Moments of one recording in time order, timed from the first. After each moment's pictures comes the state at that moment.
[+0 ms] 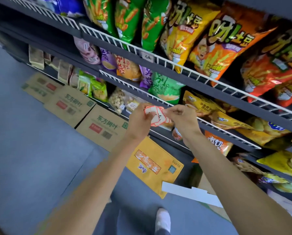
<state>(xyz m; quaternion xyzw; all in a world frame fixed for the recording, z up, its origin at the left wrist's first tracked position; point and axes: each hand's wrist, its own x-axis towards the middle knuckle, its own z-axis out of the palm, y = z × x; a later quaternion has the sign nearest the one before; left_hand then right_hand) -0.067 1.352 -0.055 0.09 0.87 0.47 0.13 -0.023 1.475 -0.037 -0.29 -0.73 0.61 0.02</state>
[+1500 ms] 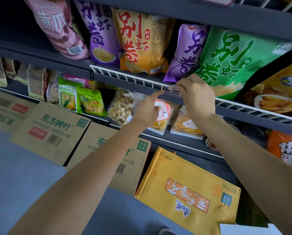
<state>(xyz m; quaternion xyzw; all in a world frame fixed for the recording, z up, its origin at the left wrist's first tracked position) -0.284 1.318 -0.281 0.28 0.88 0.31 0.22 -0.224 1.453 -0.267 -0.18 -0.96 0.07 0.21</state>
